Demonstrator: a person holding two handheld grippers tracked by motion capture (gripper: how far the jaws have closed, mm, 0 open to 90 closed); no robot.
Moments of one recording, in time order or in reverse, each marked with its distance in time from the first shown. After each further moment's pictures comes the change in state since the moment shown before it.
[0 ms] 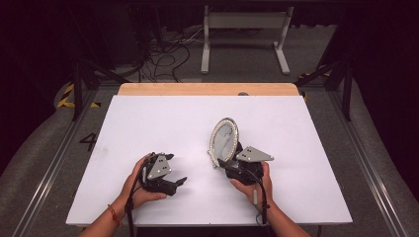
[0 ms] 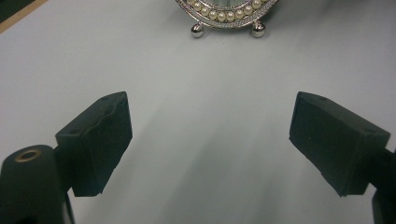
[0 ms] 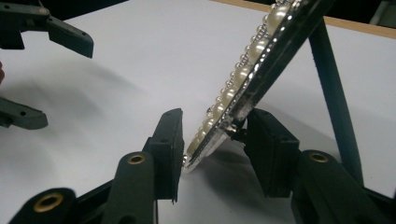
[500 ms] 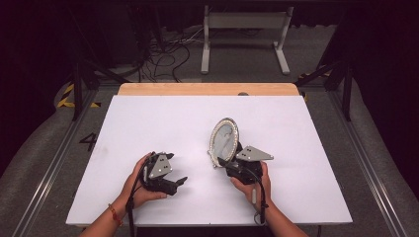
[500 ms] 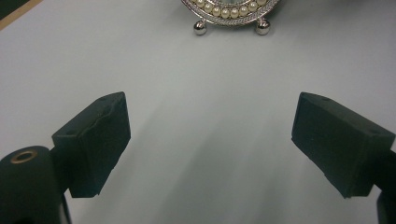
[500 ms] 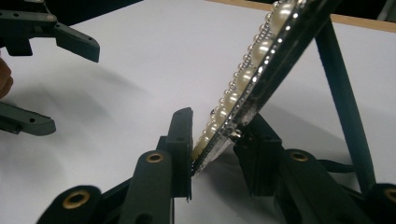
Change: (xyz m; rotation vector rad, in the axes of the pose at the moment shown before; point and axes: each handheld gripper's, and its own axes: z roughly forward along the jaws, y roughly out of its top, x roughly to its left) left arm 0.001 0.001 0.002 0.015 0.005 -0.001; right arm -0.001 0.000 0.001 -0.003 0.016 0.015
